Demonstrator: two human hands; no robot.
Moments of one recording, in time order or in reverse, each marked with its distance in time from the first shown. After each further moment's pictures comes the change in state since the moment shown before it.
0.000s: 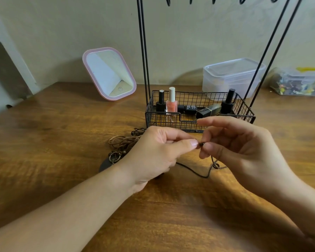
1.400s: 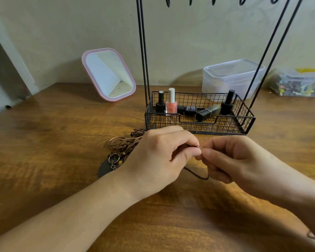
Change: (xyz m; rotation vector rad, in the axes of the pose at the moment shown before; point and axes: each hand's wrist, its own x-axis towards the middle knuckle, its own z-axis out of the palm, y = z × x) left_hand 0.001 -0.006 0.000 0.747 0.148 0.729; right_hand 0.002 -0.009 -0.006 -0.116 -0.282 0.319
